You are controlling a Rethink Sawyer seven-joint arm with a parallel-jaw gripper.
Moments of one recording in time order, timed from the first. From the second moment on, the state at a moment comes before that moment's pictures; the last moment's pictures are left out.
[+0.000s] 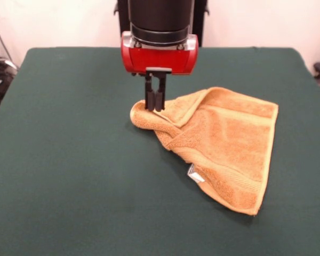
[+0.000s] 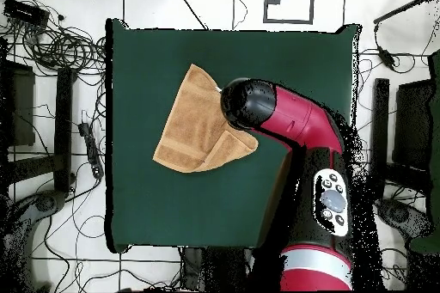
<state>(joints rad) -0.13 -0.51 -0.16 1.38 0.21 0.63 1.40</state>
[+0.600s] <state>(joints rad) -0.11 -0.51 -0.16 1.38 0.24 0.63 1.40</state>
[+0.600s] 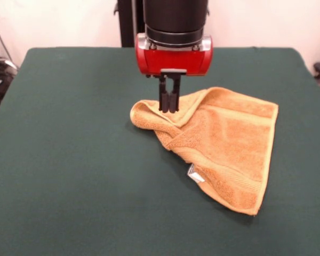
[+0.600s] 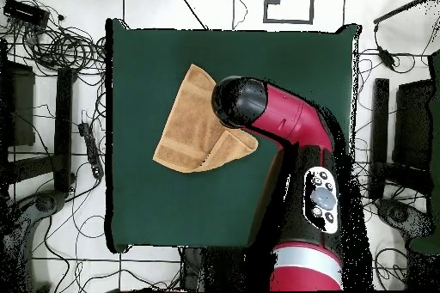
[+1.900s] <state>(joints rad) -0.10 -0.47 -0.19 1.38 0.27 0.63 1.40</state>
